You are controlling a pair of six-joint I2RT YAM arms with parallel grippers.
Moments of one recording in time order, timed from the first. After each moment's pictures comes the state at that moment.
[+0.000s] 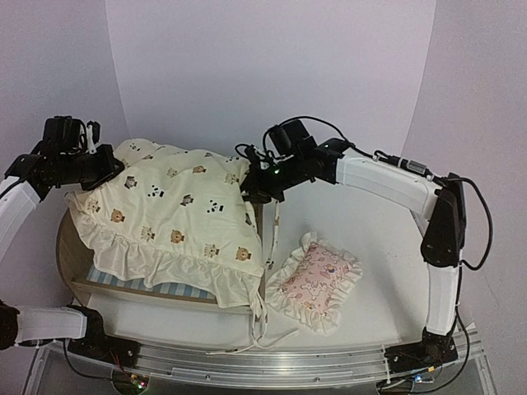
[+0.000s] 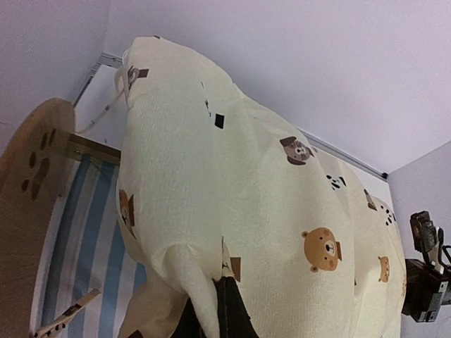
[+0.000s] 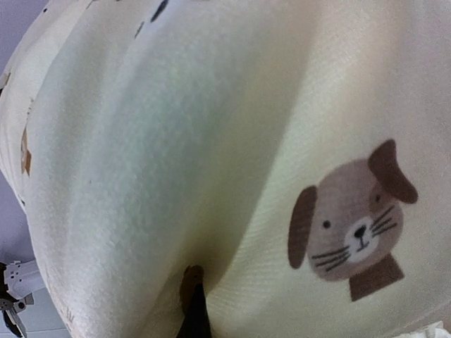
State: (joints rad) left arm -0.18 1.05 1.26 -0.77 0.09 -0.49; right arm 0.84 2.07 1.97 -0.61 -0.43 0.64
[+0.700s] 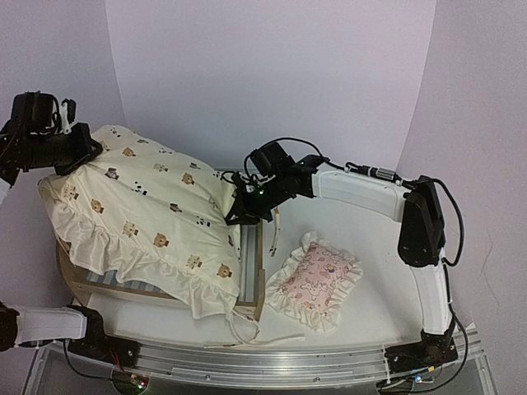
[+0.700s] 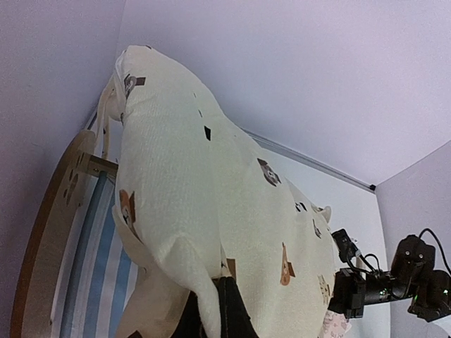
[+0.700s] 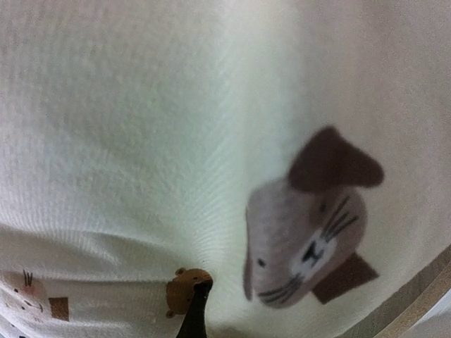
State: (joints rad) left arm -0.18 1.04 1.56 -1.02 0.05 -0.49; right arm 0.86 2.19 1.99 -0.63 -0.47 0.64
